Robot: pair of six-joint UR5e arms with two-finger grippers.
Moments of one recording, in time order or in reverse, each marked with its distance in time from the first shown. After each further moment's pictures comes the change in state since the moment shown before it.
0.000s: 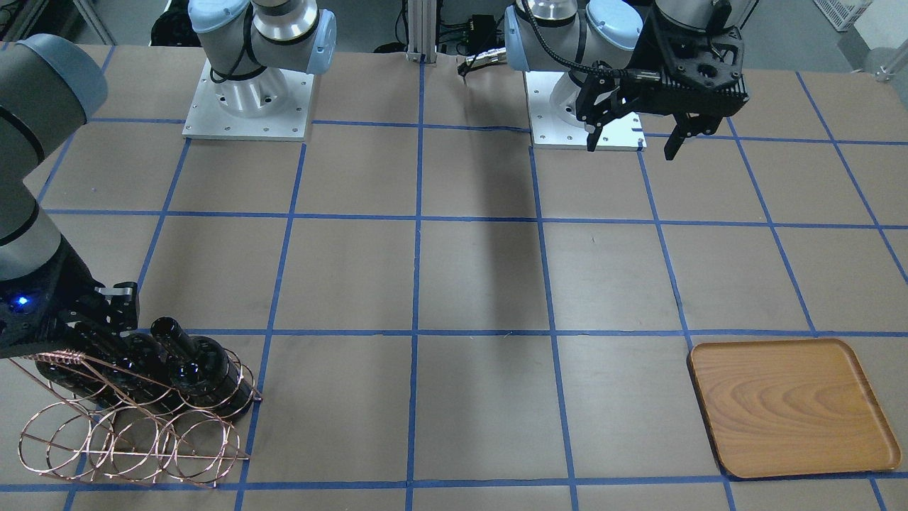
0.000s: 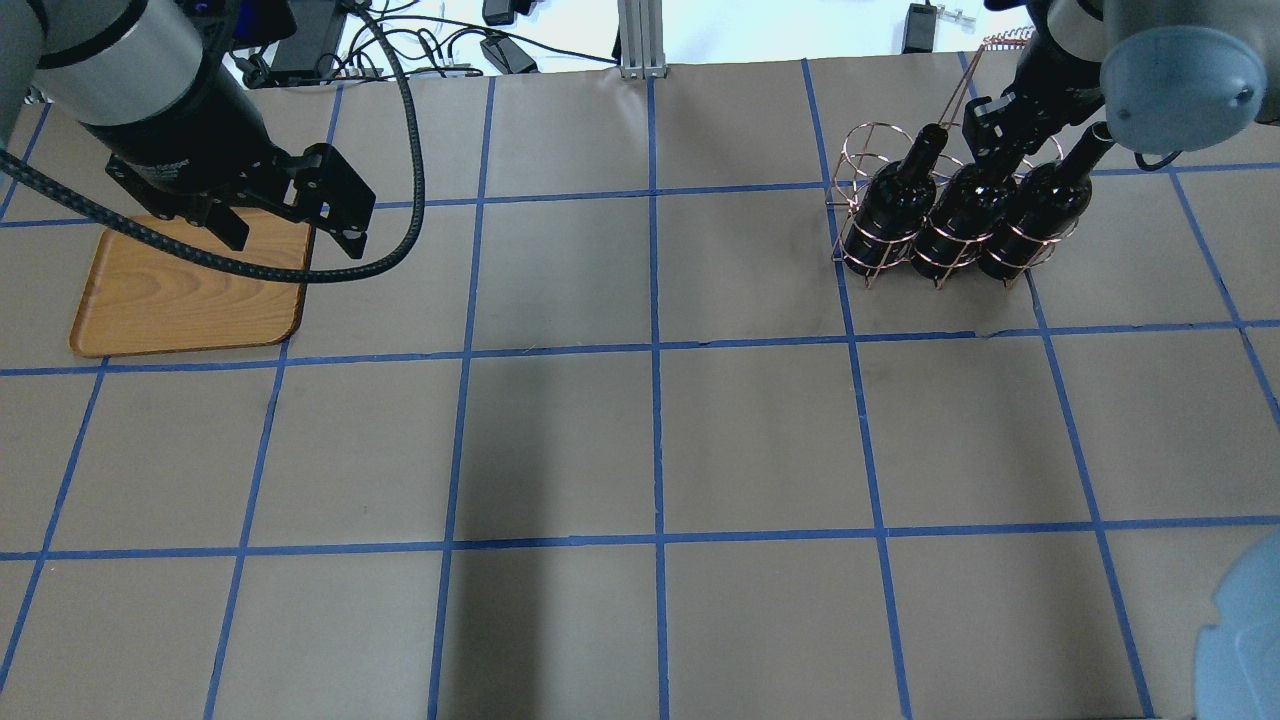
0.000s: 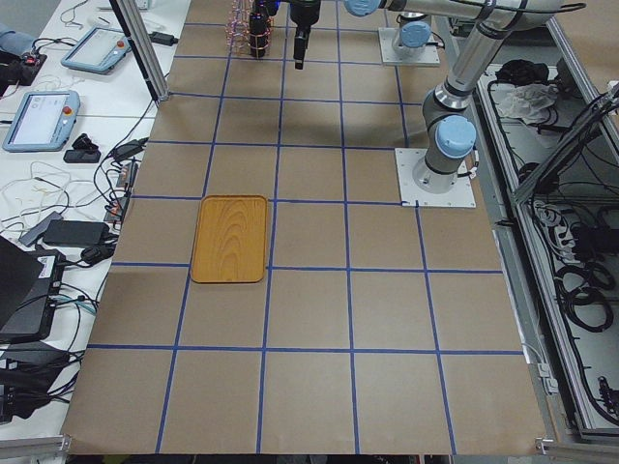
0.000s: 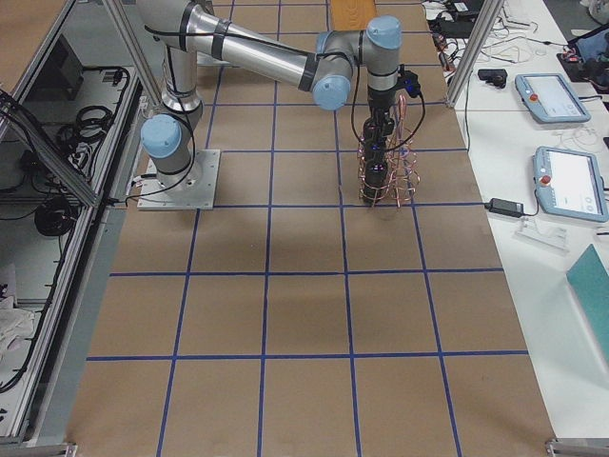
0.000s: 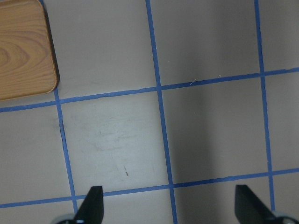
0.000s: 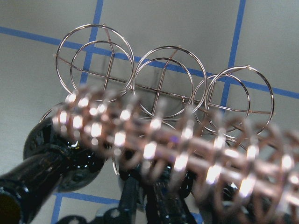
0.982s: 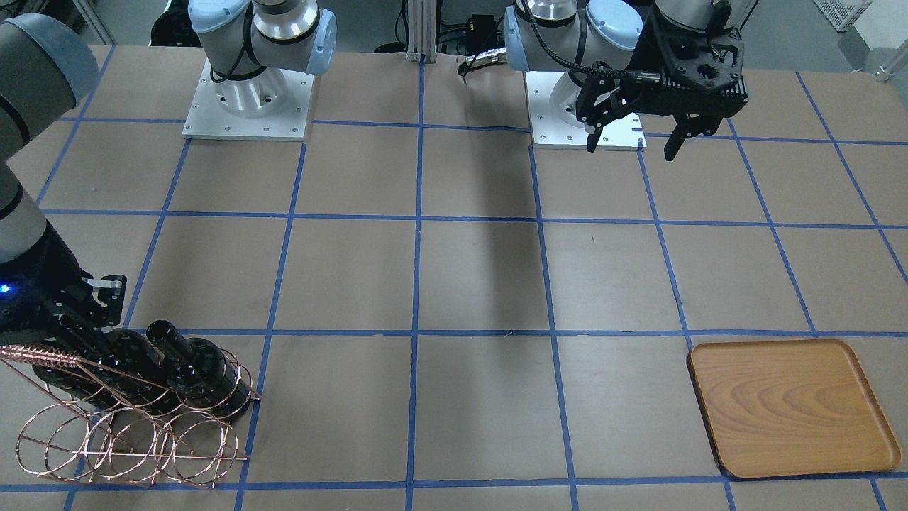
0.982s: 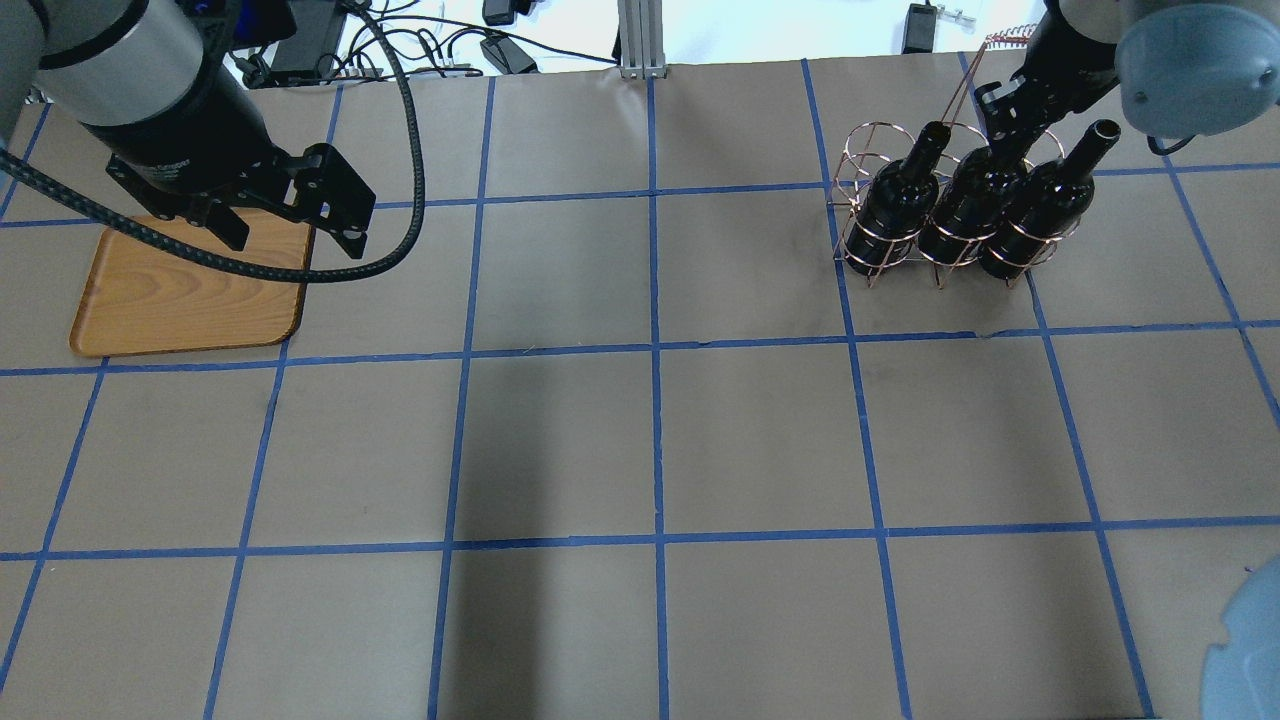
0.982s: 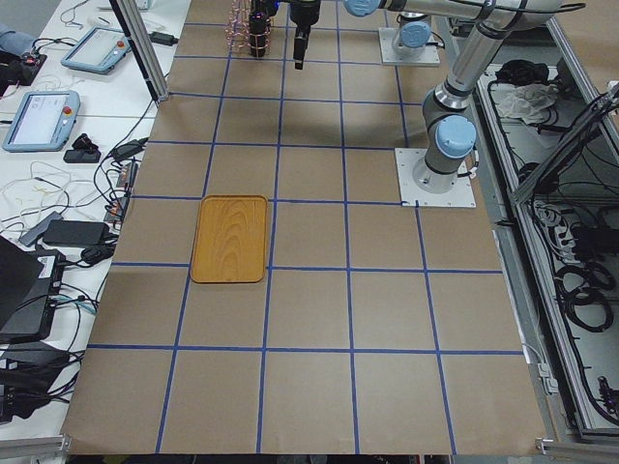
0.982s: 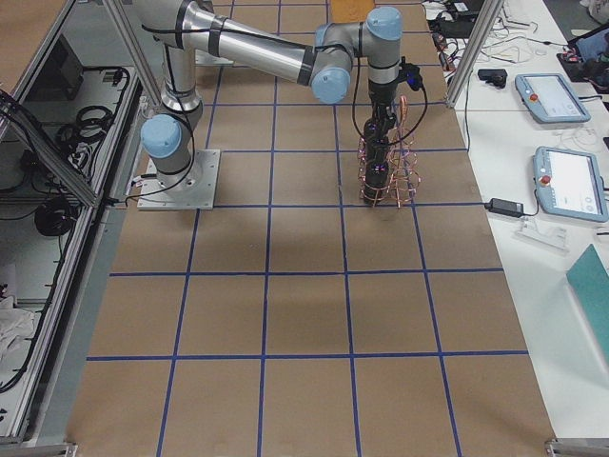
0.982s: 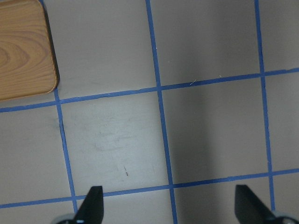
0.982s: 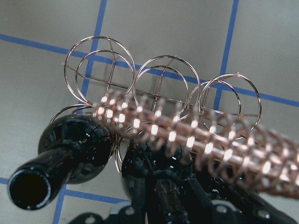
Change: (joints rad) left arm 0.000 -0.001 0.000 0.001 0.000 0.000; right arm 0.000 -0.027 -0.047 0.050 0.000 -0.005
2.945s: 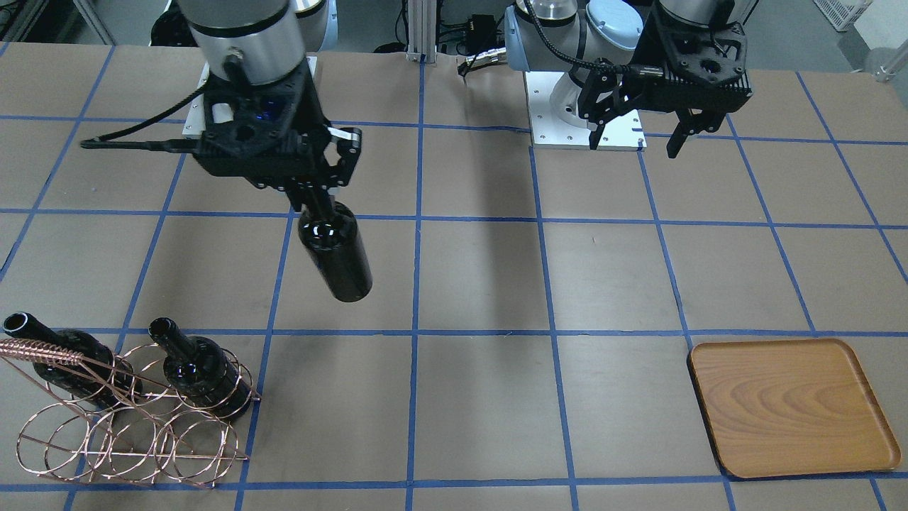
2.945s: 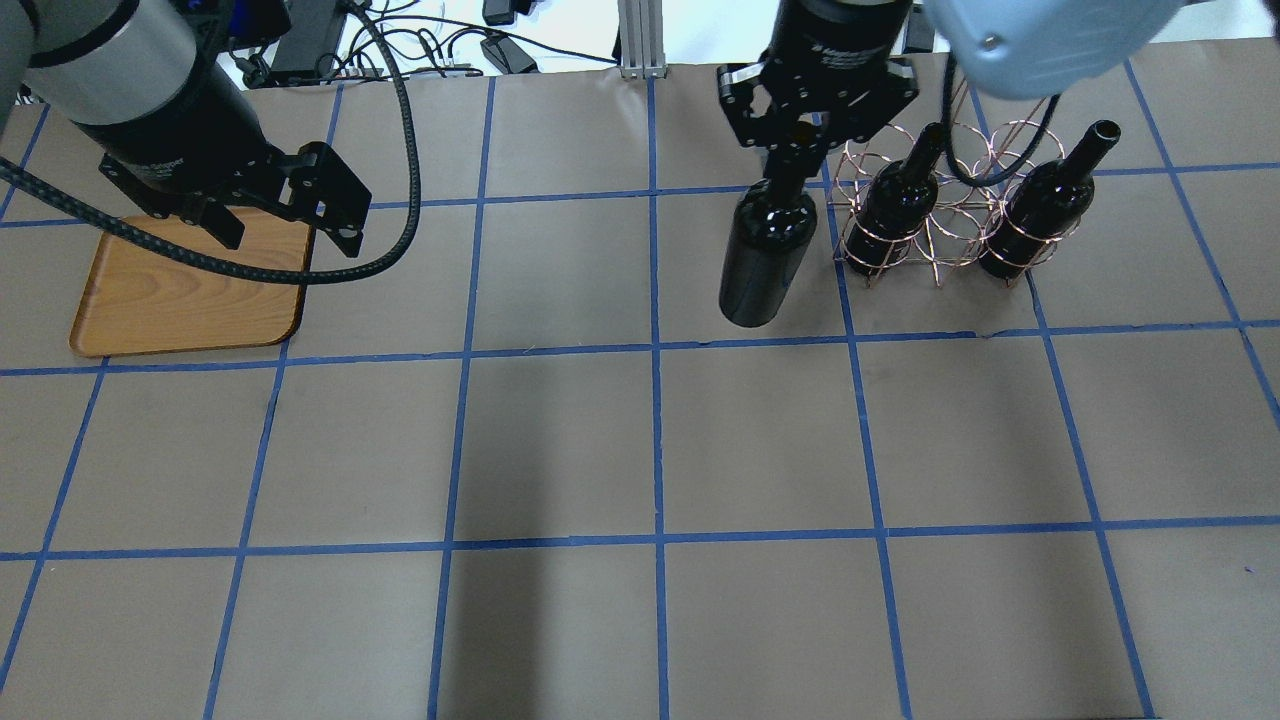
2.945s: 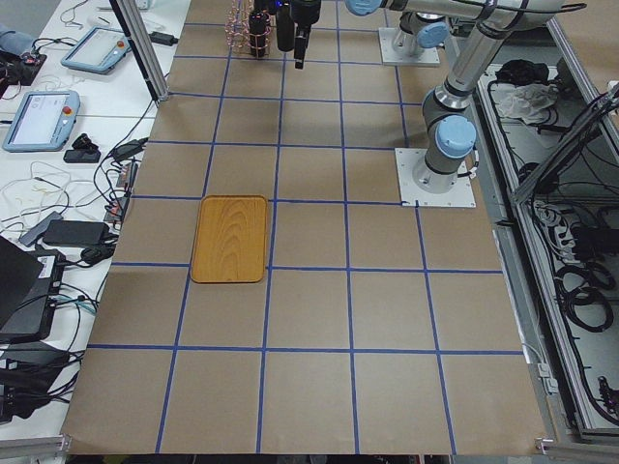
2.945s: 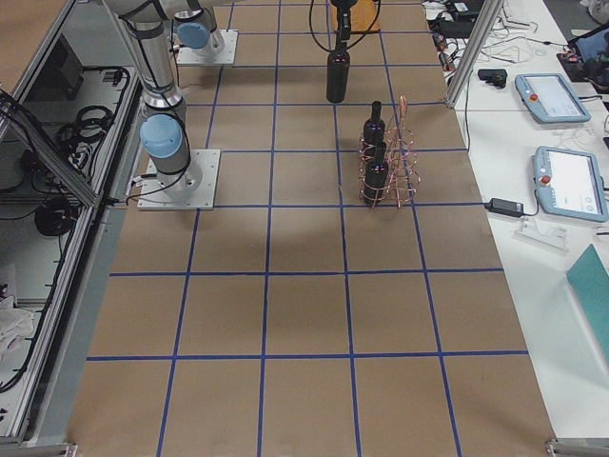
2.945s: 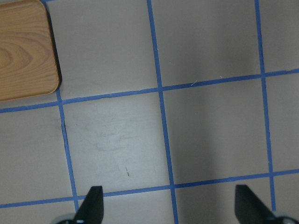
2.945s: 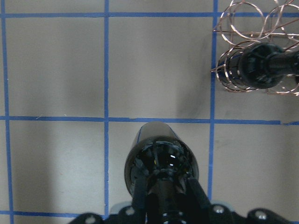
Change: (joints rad) left arm 0.003 0.007 0.001 0.000 0.003 0.002; right arm 0.442 -0.088 -0.160 0.363 0.053 0.667
